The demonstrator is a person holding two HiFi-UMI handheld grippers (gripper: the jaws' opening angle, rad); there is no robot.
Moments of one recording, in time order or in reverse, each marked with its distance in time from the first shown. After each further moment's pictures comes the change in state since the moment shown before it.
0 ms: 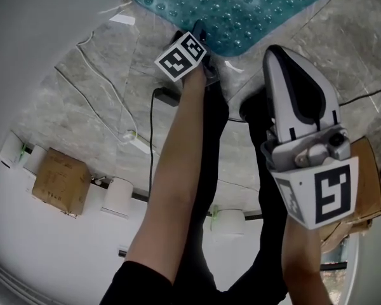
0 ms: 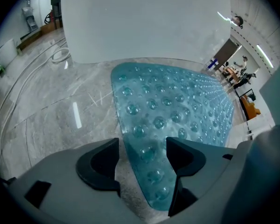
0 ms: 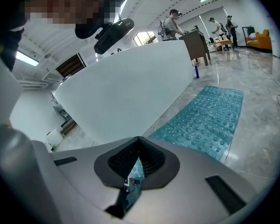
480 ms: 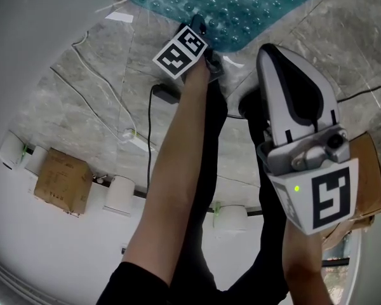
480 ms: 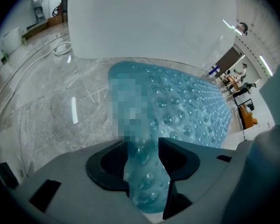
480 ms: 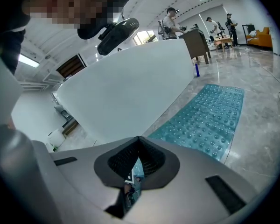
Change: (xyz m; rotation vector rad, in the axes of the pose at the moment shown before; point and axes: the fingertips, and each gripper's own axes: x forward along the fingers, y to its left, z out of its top) left arm 0.003 -0.018 -0.002 -0.071 -0.010 -0.025; right arm 0.000 0.003 -0.007 0.009 0.010 0.016
